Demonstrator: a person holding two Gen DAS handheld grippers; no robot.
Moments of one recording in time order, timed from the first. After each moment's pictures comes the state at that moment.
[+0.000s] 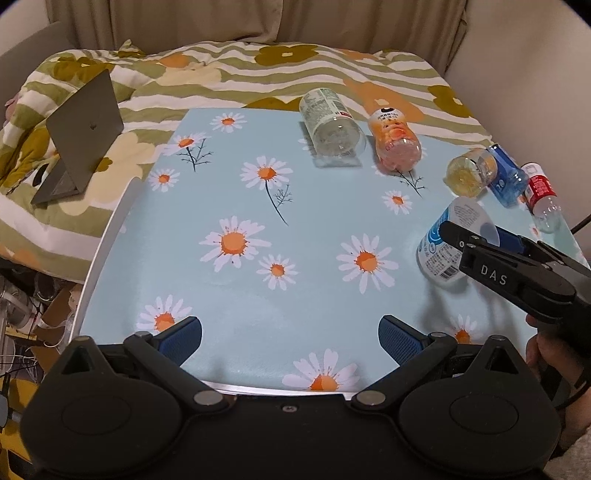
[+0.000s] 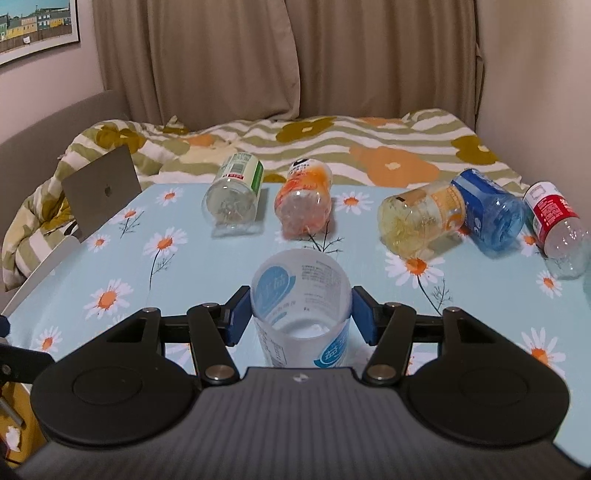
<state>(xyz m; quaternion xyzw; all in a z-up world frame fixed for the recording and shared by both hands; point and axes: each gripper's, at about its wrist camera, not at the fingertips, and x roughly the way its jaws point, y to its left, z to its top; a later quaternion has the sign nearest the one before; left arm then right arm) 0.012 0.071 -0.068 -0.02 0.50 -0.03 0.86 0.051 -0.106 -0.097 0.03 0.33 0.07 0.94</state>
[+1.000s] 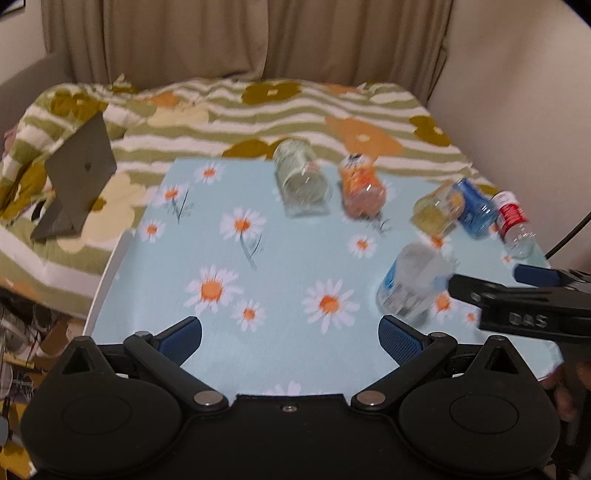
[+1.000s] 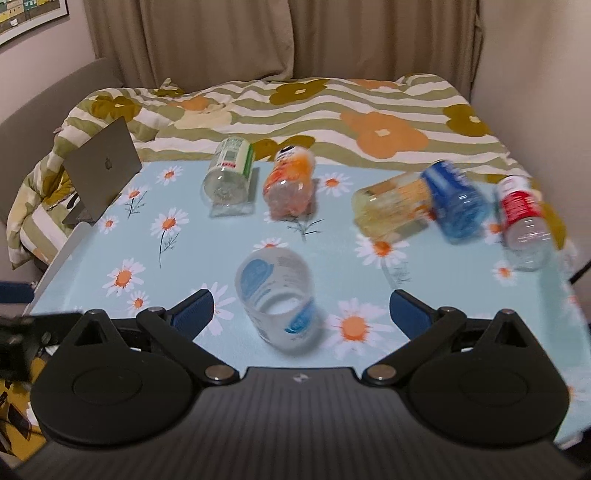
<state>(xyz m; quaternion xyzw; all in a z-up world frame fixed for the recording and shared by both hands) 0.003 0.045 -0.020 -0.02 0.44 -0.04 0.89 0.030 -0.135 -0.019 0.01 0.41 0.06 0.91</state>
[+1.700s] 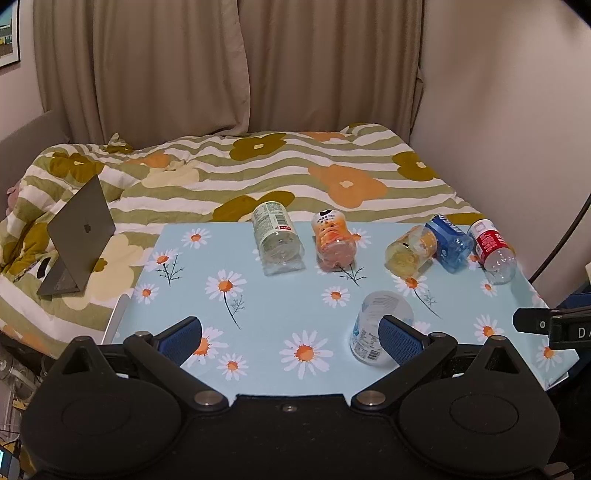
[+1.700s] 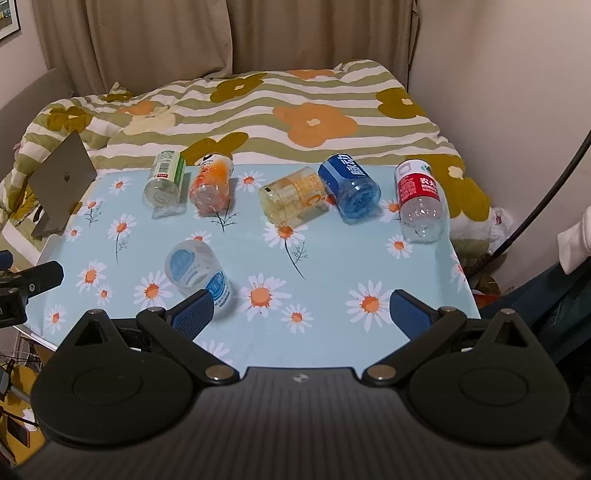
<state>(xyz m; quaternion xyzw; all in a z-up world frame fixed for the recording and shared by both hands) -0.007 0.012 0.008 0.02 0.37 -0.05 0.93 -0.005 -0.196 0.023 0.02 0.44 -0.02 0.90</state>
